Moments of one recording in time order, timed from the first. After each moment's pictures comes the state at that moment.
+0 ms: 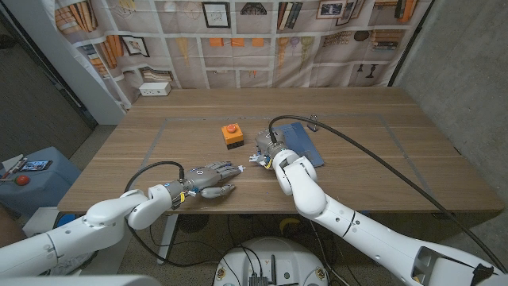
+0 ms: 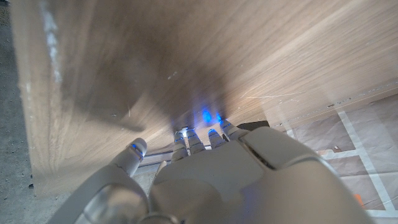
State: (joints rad) left arm 1.20 1.16 0.54 -1.92 0.68 -0.04 0.07; left_hand -0.01 0.06 0.66 0.17 0.19 0.05 -0.11 0.18 0.17 0.02 -0.12 0.18 0.16 -0.16 -0.04 0.18 0.17 -0.17 -0.03 0.20 0.17; right arm -0.80 -0.40 -0.96 -1.89 -1.51 -0.55 0.59; right_hand 0.92 -0.09 0.46 -0.16 0.22 0.81 -0.22 0.61 0.24 0.23 -0.05 0.21 0.19 0.11 0.06 0.28 0.27 0.38 0.09 0.19 0.16
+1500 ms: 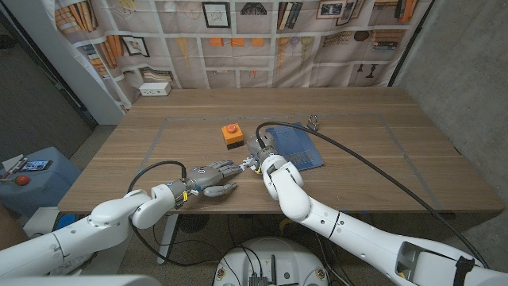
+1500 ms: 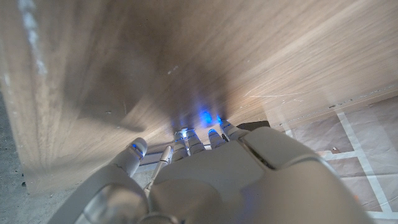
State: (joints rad) left arm 1.18 1.14 0.56 -1.91 0.68 -0.03 0.07; left_hand -0.01 0.06 0.67 0.16 0.19 0.05 -0.11 0.18 0.17 0.02 -0.13 0.19 0.17 -0.16 -0.04 0.18 0.17 -0.17 -0.03 0.20 0.17; right arm -0.75 -0.34 -1.04 -1.77 -1.56 -0.58 0.56; right_hand 0.93 -0.10 0.45 -0.16 0.22 0.81 -0.22 0.61 0.24 0.23 -0.05 0.21 0.19 0.11 0.06 0.28 0.28 0.38 0.09 0.19 0.16
